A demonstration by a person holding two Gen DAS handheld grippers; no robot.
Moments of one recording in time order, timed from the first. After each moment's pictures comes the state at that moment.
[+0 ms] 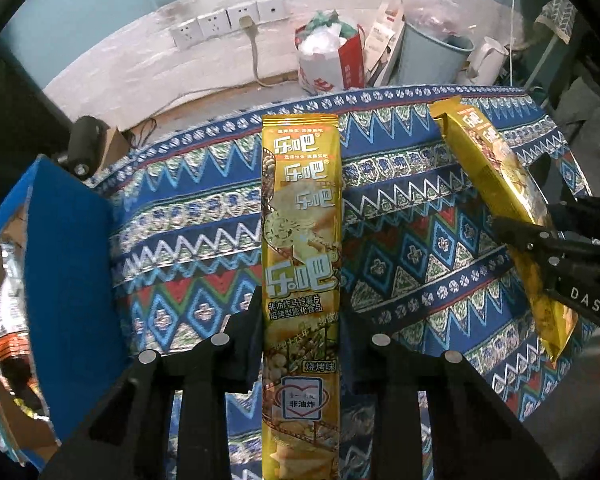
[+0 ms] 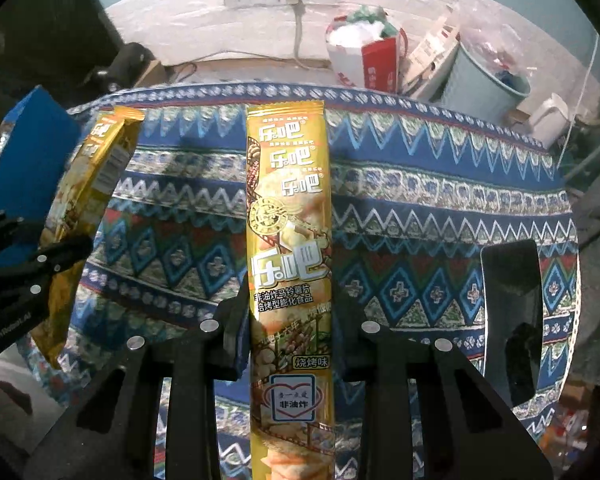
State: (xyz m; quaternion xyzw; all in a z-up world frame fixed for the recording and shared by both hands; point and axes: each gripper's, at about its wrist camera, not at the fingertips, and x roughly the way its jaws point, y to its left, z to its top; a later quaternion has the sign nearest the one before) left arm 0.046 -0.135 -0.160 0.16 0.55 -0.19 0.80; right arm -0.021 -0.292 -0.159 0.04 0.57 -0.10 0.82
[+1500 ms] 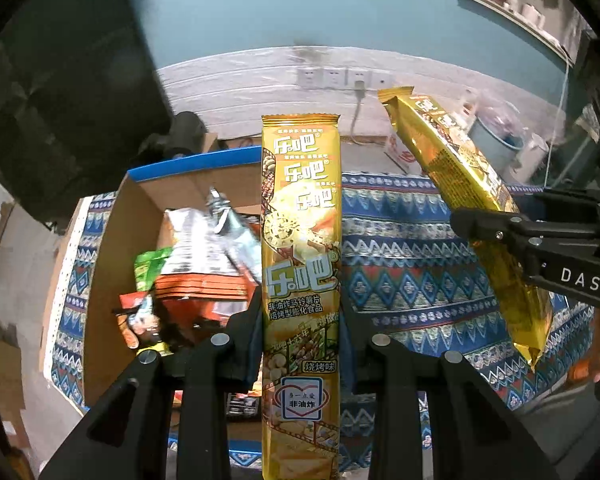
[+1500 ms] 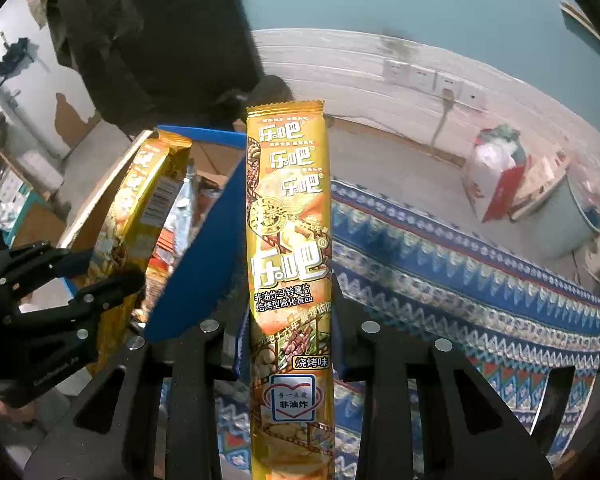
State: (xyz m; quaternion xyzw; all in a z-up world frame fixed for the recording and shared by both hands) left arm 0.037 0.052 -0.069 0.06 0.49 -0.10 0.86; right arm 0.054 -0.098 -0.076 -0.01 0.50 0.07 0.86
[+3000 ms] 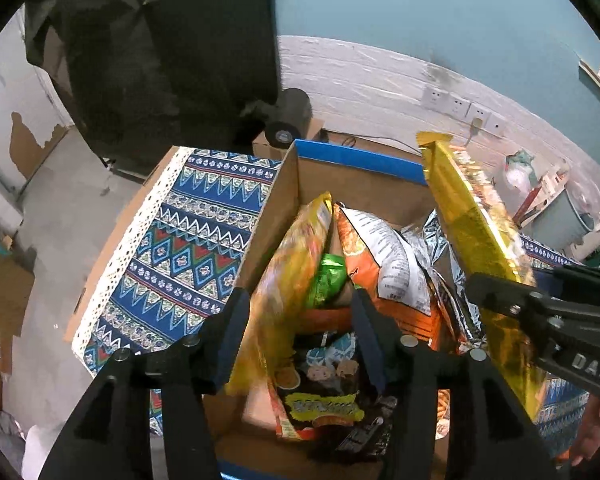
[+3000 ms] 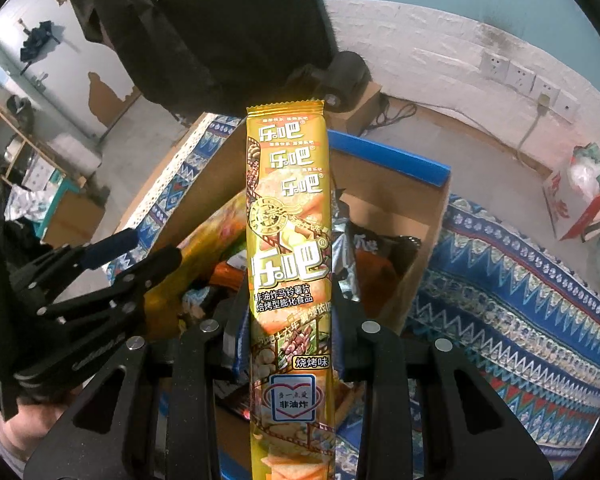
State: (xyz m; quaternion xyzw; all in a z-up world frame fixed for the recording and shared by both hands) left arm 0.091 0.206 -0.094 -0.02 0.50 0.04 0.87; right arm 0.152 0.045 -0.123 0.02 0.55 0.15 0.82
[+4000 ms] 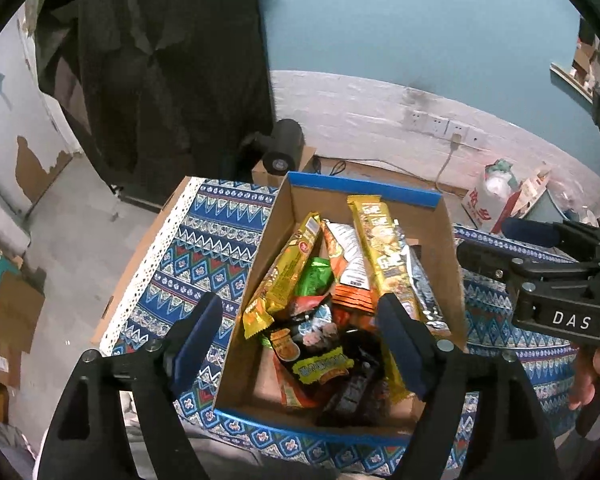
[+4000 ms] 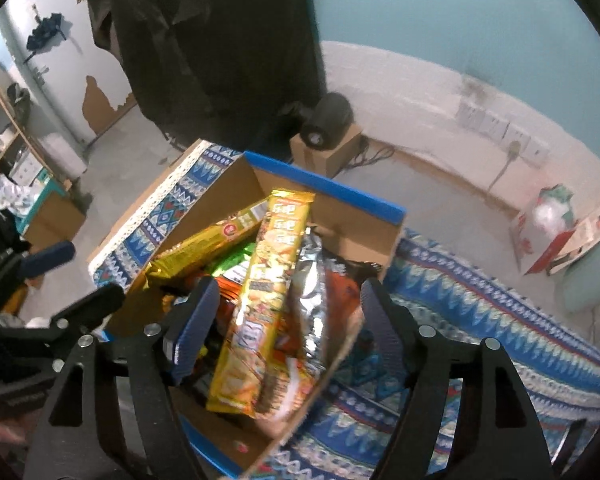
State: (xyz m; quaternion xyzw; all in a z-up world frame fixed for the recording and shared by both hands) left arm 0.036 0.194 -0.033 0.00 0.45 0.03 0.89; right arm 0.122 0.043 -0.072 -0.05 0.48 0.12 0.87
